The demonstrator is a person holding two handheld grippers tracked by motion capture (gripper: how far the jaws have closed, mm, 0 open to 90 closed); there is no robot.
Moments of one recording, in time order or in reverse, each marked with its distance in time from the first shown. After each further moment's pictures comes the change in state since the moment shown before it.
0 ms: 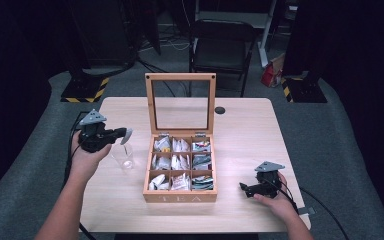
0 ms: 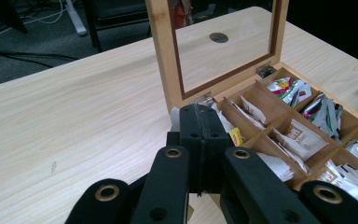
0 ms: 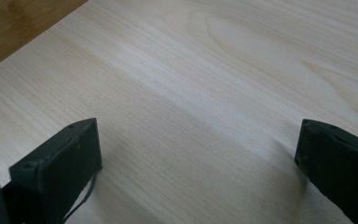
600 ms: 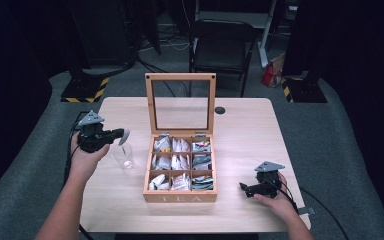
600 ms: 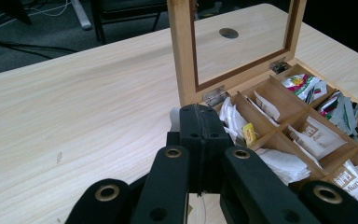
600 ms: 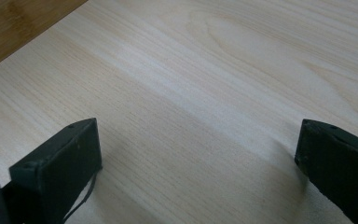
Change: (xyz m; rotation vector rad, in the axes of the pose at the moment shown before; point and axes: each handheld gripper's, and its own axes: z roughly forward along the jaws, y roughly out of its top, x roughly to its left) left arm 0.014 -0.012 0.006 0.005 0.015 -0.040; right arm 0.000 0.000 0.000 0.000 0.000 0.000
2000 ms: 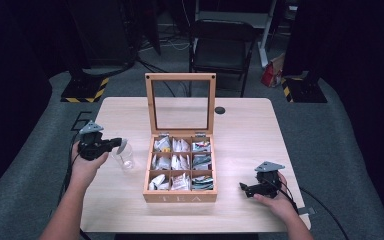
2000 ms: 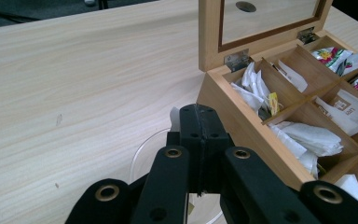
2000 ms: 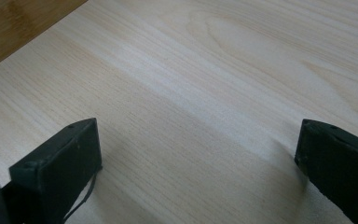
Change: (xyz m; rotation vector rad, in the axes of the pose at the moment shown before) left arm 0.015 -0.037 0.015 0.056 0.012 -0.059; right arm 0.000 0.000 0.000 0.000 0.000 0.000
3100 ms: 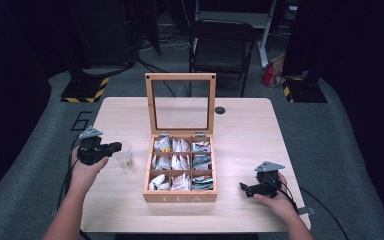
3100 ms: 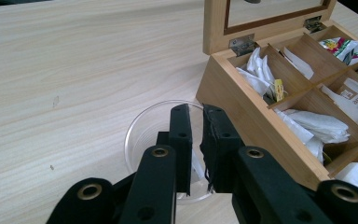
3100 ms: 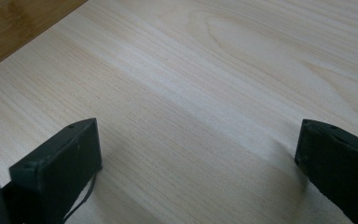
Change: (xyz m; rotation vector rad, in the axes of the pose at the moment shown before) left arm 0.002 -0.014 0.001 0.005 0.001 -0.027; right arm 0.000 0.000 0.000 0.000 0.000 0.000
